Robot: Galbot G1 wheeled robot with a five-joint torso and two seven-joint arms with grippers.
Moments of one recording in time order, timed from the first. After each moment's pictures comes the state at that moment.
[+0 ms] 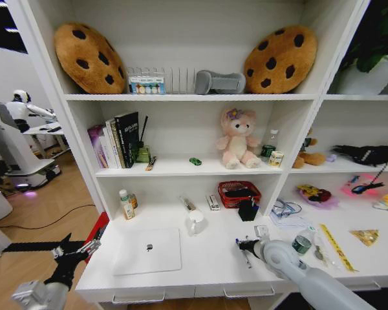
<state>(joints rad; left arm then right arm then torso) 1.91 -1.22 -0.92 -2.30 -0.58 0.07 -0.13 -1.15 0.69 0.15 1.95 1.28 -0.74 0.59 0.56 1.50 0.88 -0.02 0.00</state>
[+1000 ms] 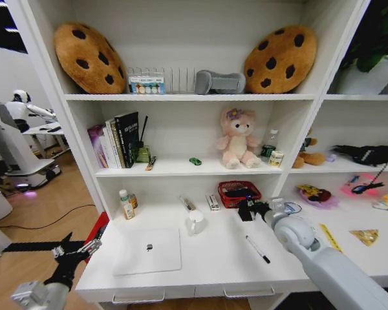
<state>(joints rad) 1.93 -1.22 -0.93 -2.32 -0.59 0.07 -0.13 -1.02 0.75 0.34 1.92 0.78 -0.54 0.33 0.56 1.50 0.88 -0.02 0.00</state>
